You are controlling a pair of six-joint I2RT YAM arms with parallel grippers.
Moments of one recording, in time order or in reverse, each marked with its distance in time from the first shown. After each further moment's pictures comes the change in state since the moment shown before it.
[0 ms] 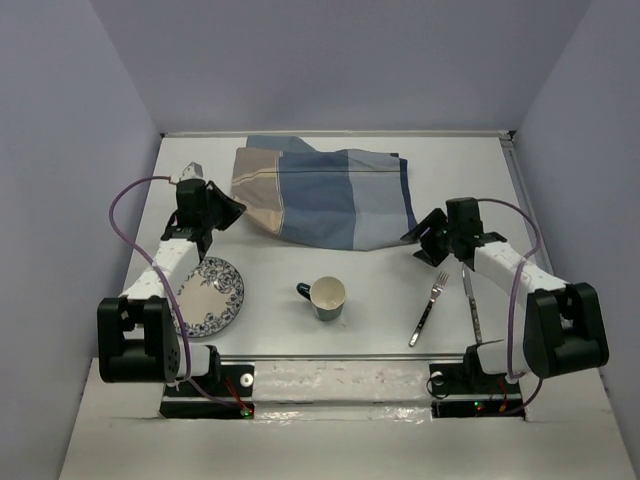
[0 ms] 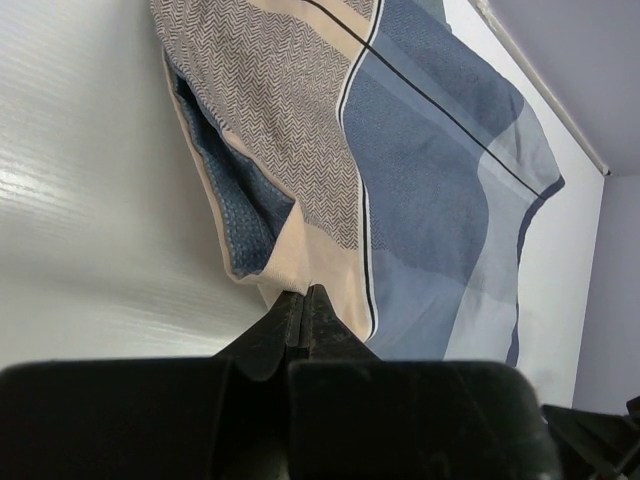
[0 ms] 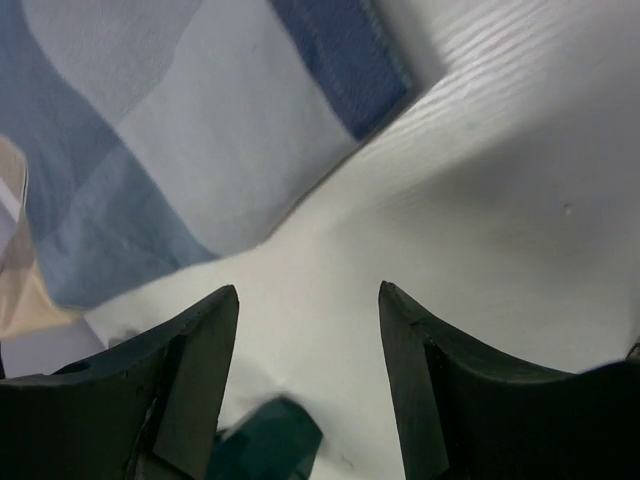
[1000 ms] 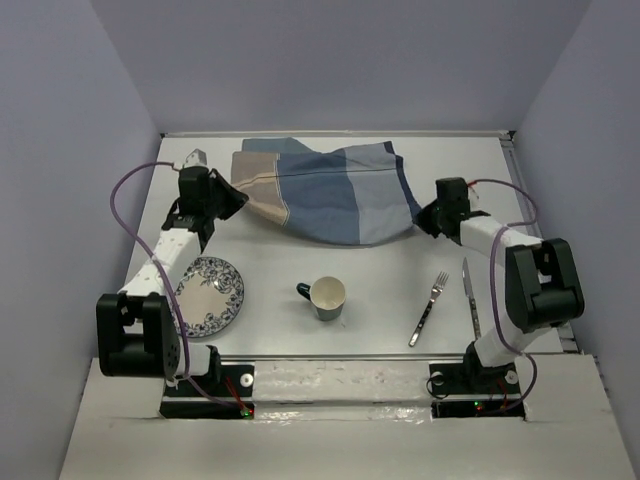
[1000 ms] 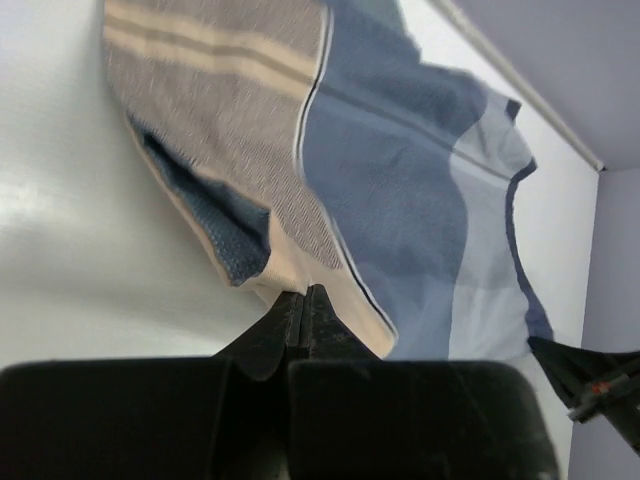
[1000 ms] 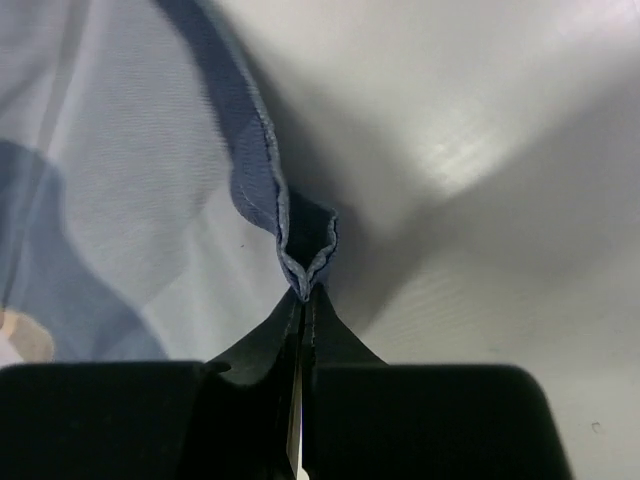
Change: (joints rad) left arm -0.036 0.013 0.073 -0.049 -0.019 0.027; right arm -0.001 0.319 0.166 0.177 0.285 0.053
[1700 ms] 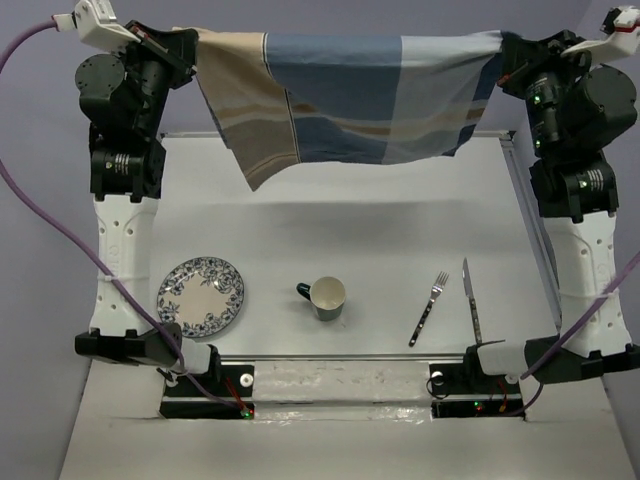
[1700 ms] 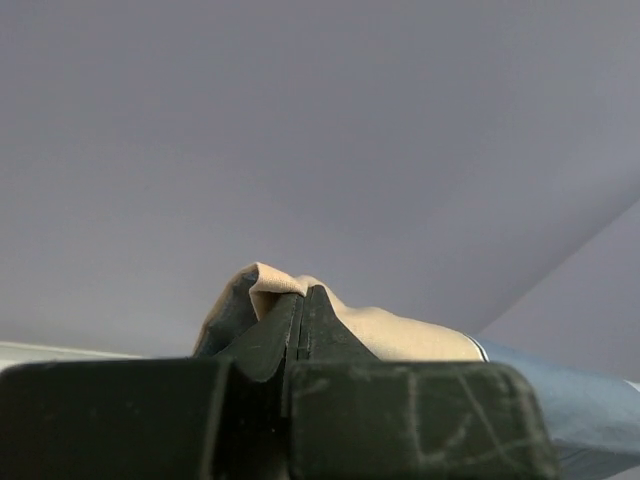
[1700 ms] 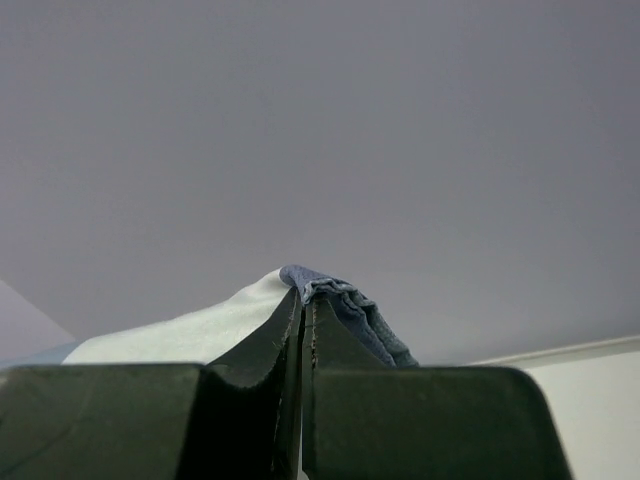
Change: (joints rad) left arm -0.002 0.082 1.096 -0.192 -0.067 0.069; right arm 0.000 -0.331 1.025 -0.185 0.092 -0.632
